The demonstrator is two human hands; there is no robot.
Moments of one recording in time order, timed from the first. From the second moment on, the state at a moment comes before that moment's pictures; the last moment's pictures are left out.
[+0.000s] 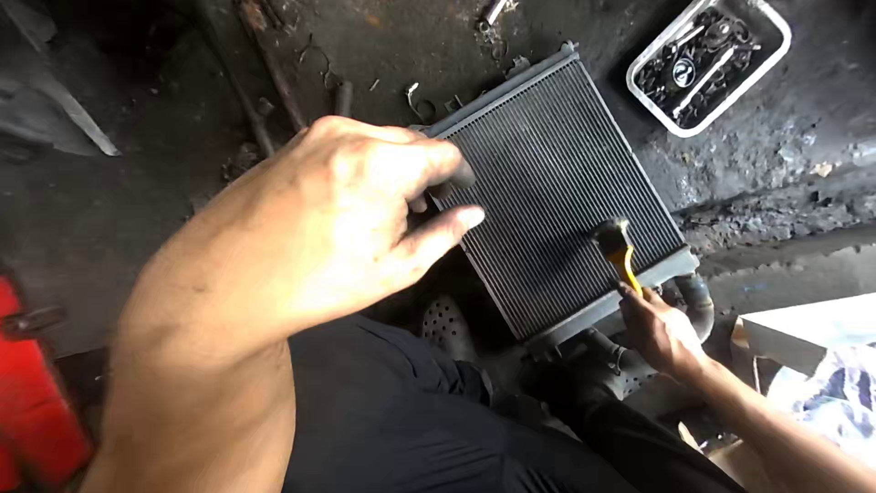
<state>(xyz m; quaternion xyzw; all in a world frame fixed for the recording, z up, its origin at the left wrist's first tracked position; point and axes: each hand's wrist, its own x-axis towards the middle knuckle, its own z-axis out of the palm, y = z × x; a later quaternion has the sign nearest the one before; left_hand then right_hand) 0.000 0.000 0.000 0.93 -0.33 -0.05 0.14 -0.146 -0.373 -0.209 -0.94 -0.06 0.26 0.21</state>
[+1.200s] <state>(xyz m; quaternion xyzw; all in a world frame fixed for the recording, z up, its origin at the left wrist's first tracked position) 0.010 0.013 -0.035 0.93 -0.30 -0.14 0.16 -0.150 -0.449 -0.233 -0.93 0.11 0.27 0.20</state>
